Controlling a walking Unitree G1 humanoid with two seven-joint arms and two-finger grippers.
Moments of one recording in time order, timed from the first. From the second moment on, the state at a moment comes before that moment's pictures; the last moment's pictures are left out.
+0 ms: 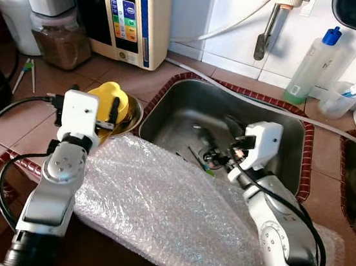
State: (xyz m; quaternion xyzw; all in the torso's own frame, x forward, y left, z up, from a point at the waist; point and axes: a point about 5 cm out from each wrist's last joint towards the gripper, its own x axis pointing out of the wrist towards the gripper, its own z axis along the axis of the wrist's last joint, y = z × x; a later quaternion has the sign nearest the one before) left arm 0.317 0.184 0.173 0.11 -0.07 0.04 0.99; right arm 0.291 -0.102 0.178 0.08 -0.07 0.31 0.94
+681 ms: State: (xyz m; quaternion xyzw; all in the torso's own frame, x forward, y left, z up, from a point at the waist) left arm 0.350 0.205 0.154 -0.01 0.05 0.11 0.99; right arm 0.267 -0.082 0.189 0.09 -0.05 0.42 0.90
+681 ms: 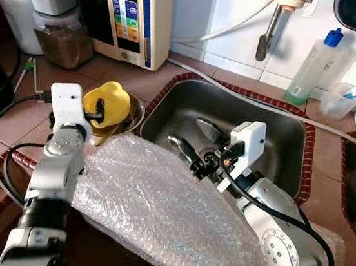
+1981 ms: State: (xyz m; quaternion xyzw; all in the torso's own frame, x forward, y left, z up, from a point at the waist) left arm 0.361 0.199 0.150 -0.12 0.13 0.10 0.98; right arm 0.249 -0.077 0.195 0.13 -0.03 0.51 0.85
